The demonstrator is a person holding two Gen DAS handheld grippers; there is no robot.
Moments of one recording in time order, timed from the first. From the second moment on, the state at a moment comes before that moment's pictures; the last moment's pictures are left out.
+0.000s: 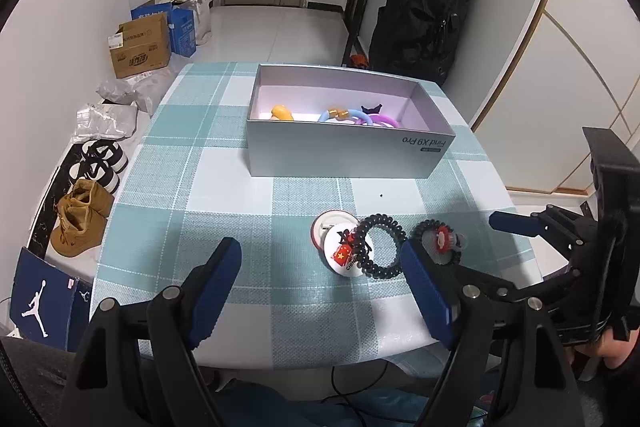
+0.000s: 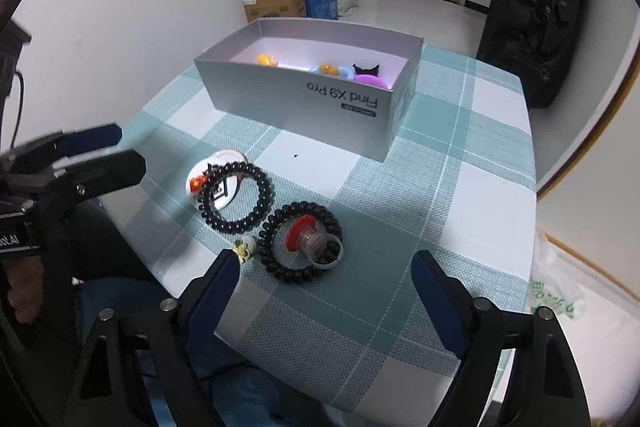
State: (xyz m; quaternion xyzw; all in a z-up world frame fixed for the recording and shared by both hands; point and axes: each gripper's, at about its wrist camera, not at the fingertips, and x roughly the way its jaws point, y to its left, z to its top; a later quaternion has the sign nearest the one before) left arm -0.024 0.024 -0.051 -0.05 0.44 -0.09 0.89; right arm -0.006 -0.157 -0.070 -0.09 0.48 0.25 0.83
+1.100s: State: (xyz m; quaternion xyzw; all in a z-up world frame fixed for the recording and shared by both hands) left arm -0.013 0.022 -0.065 -0.06 0.47 -0.09 0.87; right arm 0.012 -0.153 -0.070 -0.03 0.48 0.29 0.83
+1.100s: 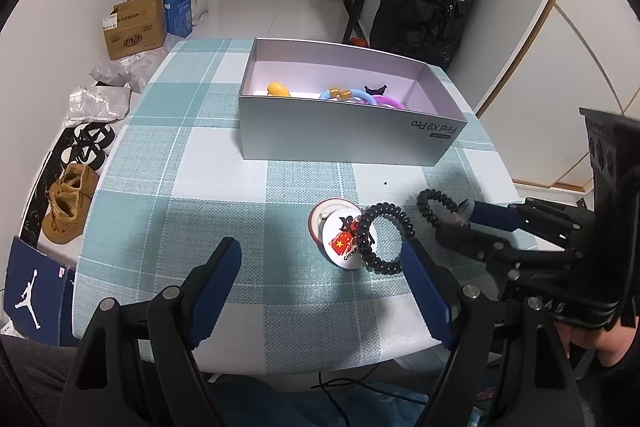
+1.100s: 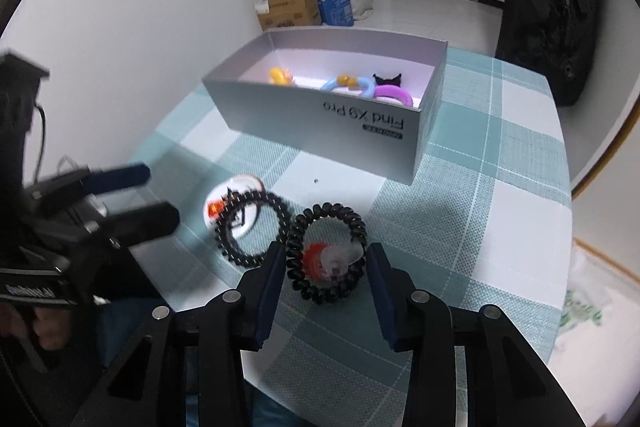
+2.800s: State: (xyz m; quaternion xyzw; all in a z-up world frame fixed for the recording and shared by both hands) left arm -0.003 0.002 -0.070 -0.05 0.48 -0.10 0.87; right arm 0.025 -0.179 -0.065 0.03 0.49 0.28 0.83
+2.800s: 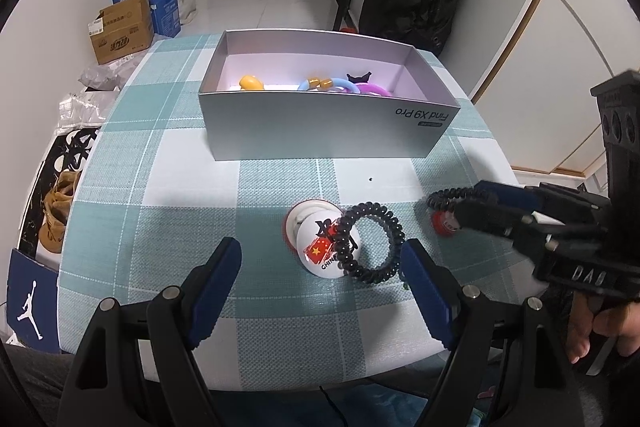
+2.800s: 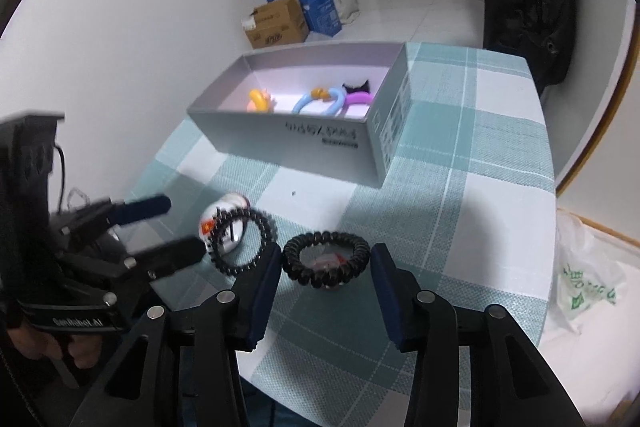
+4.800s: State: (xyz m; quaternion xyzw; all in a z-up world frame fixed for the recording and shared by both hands) left arm 0.011 -0.009 -0.060 0.01 0.45 -0.13 0.88; right arm 0.035 -0.220 -0.024 0.16 0.41 0.31 0.85
